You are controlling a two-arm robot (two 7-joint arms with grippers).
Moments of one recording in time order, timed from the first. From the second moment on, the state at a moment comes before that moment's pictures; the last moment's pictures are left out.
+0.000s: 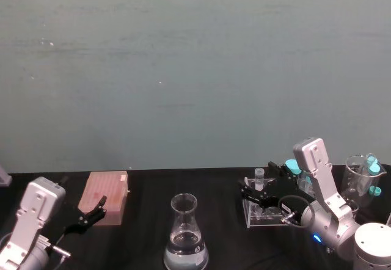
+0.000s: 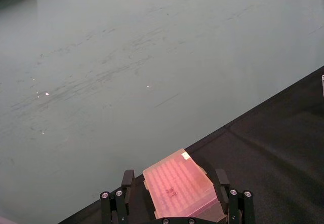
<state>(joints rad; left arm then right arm) -0.20 0.60 0.45 -1.41 -0.25 -0.12 0.03 0.48 0.19 -0.31 -1.04 0.14 -0.06 0.35</state>
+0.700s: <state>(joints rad) -0.20 0.60 0.45 -1.41 -0.25 -0.12 0.03 0.48 0.19 -0.31 -1.04 0.14 -0.06 0.35</state>
